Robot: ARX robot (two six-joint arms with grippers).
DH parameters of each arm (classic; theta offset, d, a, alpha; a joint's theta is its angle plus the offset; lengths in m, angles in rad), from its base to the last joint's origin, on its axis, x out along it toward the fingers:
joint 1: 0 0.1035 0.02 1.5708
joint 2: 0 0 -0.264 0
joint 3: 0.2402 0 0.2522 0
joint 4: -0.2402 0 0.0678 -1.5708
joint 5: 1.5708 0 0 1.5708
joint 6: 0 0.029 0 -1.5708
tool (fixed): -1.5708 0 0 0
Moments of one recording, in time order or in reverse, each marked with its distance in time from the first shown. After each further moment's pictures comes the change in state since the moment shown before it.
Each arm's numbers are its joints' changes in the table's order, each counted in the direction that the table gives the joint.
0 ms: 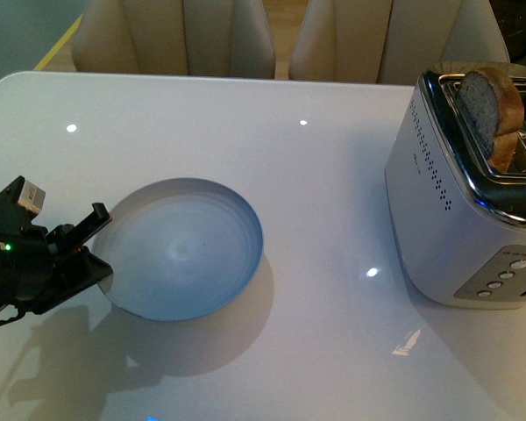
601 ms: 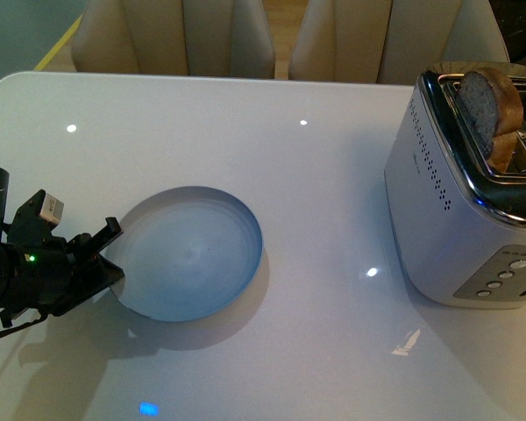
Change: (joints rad) left arm 0.011 -0.101 0.072 0.029 -0.032 0.015; right arm 0.000 0.000 0.000 0.000 0.000 0.000
